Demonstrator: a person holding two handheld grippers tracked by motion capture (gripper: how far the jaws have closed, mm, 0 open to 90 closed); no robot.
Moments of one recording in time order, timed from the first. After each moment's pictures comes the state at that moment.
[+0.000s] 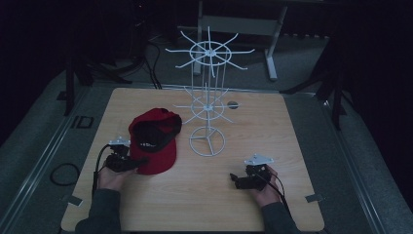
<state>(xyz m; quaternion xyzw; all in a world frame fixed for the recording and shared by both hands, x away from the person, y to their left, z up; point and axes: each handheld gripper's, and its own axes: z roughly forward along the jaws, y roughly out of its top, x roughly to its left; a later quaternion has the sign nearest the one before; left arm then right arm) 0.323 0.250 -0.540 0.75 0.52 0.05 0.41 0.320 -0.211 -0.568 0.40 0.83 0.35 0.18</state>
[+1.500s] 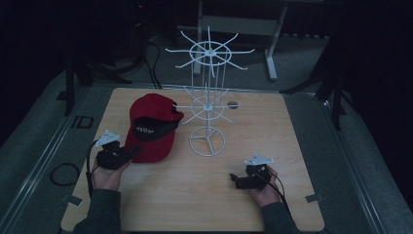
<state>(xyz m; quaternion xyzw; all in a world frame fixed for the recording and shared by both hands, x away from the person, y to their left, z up) 0.300 0.251 -0.488 0.70 0.52 0.17 0.47 0.320 -0.211 -0.568 0.40 0.83 0.35 0.18</state>
